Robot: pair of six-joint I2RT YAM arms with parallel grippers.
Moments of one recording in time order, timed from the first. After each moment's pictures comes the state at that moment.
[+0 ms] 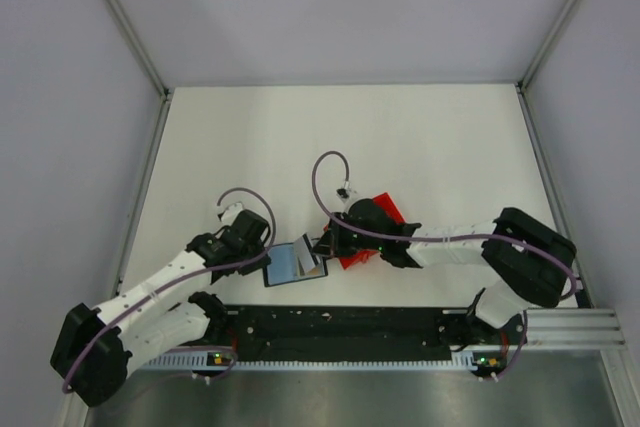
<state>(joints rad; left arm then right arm) -0.63 0.90 0.48 -0.67 -0.22 -0.99 1.00 1.52 0.66 0.34 -0.17 0.96</state>
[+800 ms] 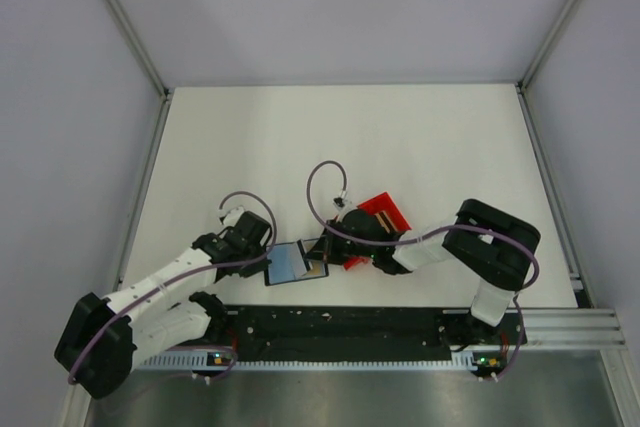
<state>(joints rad) -0.61 0.97 0.43 -0.62 -0.20 -1.00 1.02 1.74 0.63 0.60 -0.17 1.11</state>
